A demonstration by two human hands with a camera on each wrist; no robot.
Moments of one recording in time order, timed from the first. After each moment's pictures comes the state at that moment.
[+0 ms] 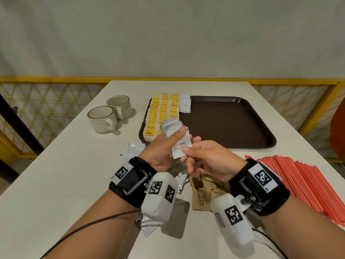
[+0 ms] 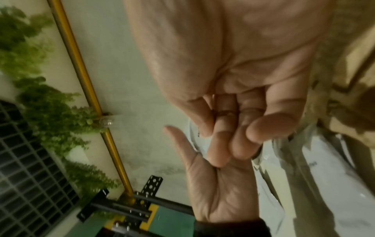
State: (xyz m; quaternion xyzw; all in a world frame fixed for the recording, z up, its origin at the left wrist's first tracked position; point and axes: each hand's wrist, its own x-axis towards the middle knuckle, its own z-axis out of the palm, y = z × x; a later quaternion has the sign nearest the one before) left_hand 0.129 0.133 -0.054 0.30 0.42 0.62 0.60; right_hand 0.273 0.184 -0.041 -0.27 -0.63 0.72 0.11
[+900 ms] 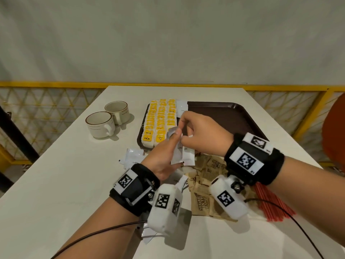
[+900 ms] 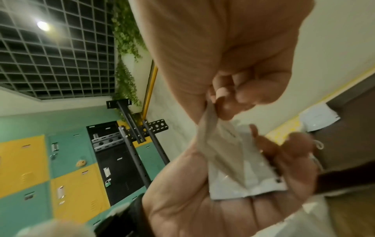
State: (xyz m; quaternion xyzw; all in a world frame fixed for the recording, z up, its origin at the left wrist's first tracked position) left_hand 0.136 0.135 -0.054 0.28 0.48 0.60 0.58; right_hand 0.247 0.200 0.012 -0.26 -0.92 0.22 0.19
